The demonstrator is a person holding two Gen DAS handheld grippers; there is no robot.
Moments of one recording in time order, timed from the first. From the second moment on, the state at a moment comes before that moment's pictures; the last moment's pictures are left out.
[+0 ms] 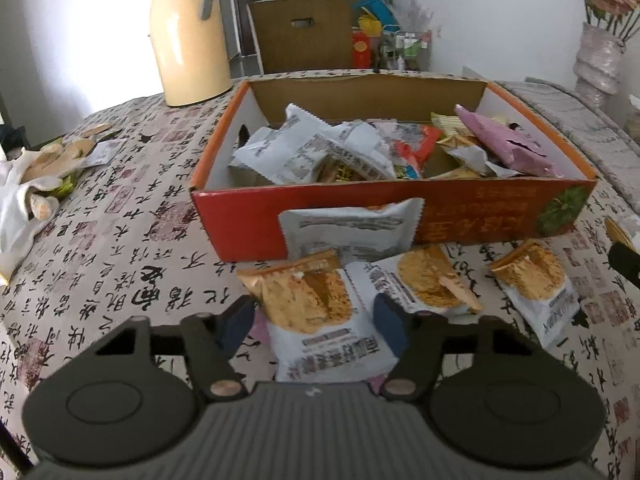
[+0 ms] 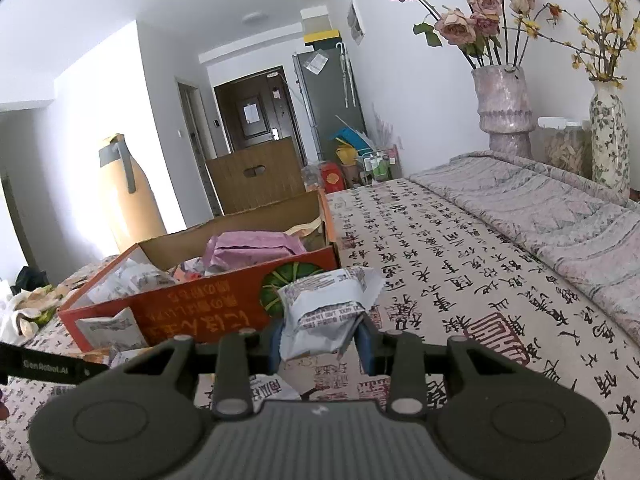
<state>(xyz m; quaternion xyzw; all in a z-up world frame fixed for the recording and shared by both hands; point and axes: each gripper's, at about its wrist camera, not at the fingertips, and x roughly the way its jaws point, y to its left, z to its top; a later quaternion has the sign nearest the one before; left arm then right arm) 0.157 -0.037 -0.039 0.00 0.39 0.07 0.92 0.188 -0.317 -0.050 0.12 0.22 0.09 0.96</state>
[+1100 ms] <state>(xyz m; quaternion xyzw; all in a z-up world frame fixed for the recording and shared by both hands) 0.118 -0.020 -0.013 -0.02 0.34 0.01 0.94 0.186 -0.314 -0.049 0.12 0.22 0.09 0.96</state>
